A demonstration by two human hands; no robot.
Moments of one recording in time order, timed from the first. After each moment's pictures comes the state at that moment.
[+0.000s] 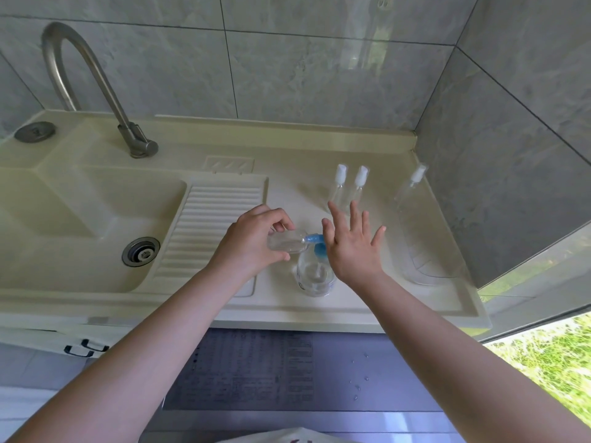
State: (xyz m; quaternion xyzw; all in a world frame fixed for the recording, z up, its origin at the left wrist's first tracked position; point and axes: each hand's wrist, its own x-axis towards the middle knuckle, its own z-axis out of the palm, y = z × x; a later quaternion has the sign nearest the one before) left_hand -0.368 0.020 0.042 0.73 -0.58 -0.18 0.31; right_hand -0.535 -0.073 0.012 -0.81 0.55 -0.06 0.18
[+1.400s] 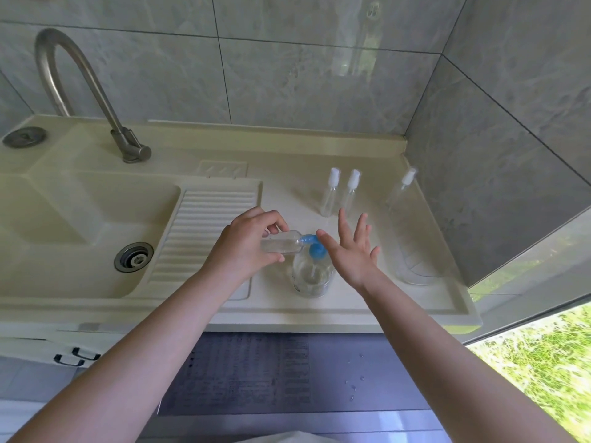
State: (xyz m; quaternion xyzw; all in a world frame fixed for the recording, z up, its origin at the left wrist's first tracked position) left_hand -0.367 0.025 0.044 0.73 -0.59 -0.17 0.31; right_hand -0.550 -0.066 0.019 -0.73 0.56 -0.09 0.38
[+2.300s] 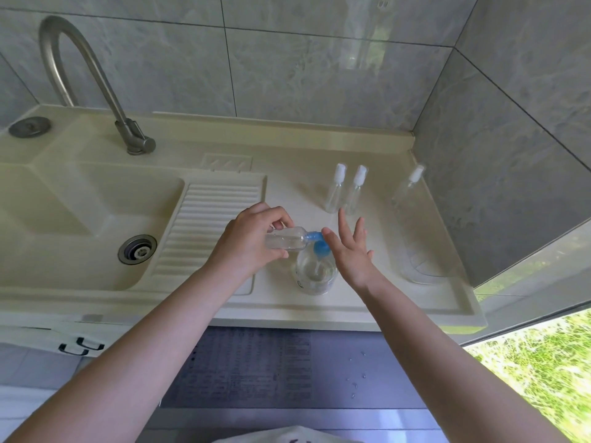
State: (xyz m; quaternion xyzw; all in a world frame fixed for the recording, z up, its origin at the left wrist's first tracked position) left_hand -0.366 0.024 0.040 0.73 -0.59 -0.16 0.31; right_hand -0.546 -0.062 0.010 -0.70 0.53 -0.14 0.46
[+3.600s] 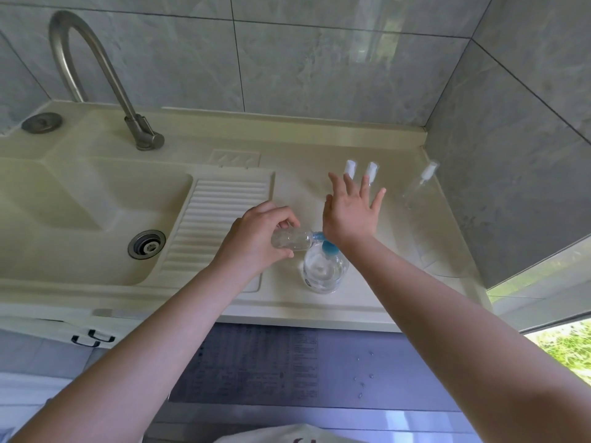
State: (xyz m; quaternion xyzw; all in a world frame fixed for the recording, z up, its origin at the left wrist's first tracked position) left_hand -0.363 0.026 0.040 0.72 -0.60 -0.16 0.31; right_hand -0.493 -0.110 0.019 -0.82 0.55 -0.10 0.07
